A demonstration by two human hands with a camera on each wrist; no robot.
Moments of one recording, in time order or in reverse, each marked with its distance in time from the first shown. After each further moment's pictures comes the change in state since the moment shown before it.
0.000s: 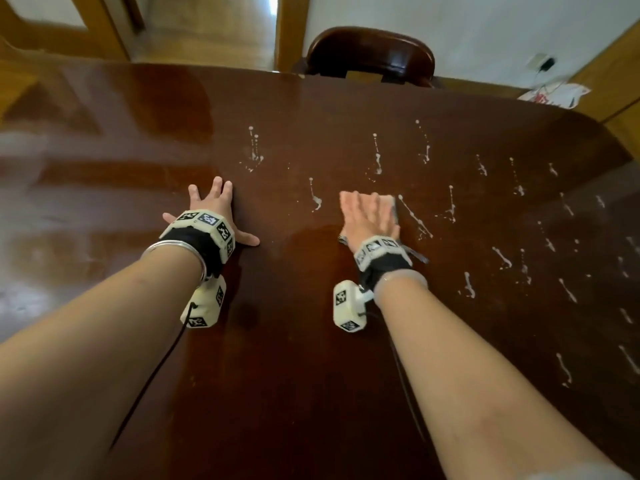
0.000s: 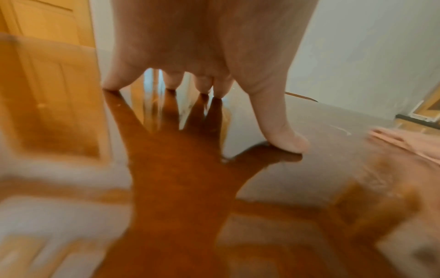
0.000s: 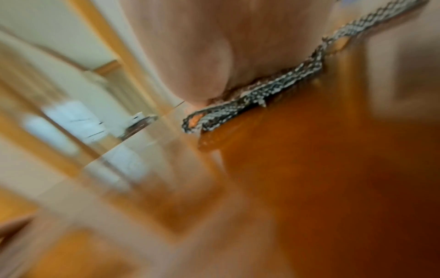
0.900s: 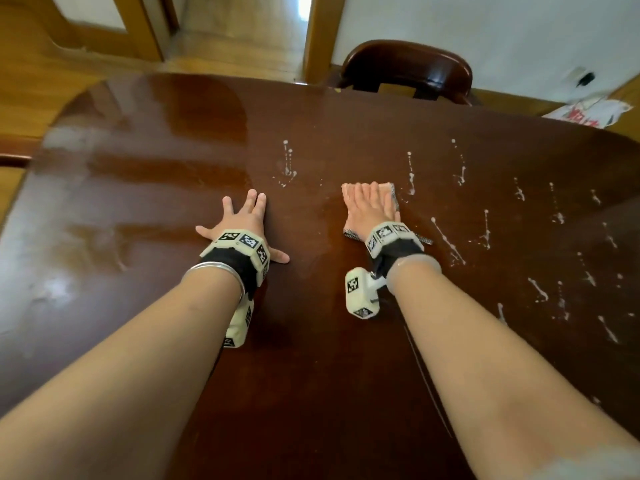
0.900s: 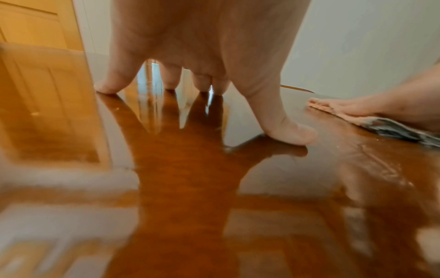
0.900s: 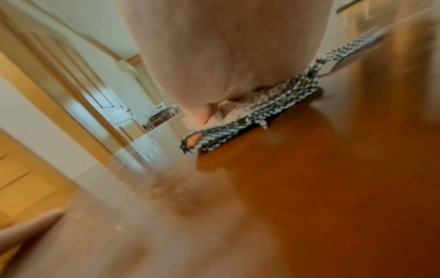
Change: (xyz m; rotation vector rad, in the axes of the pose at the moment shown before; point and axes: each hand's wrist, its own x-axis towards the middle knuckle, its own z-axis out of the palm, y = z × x) left_hand 0.004 -0.002 -0.007 -0.011 -0.070 0.007; right_hand 0.078 -0.043 0.003 -0.261 -0.038 -0.147
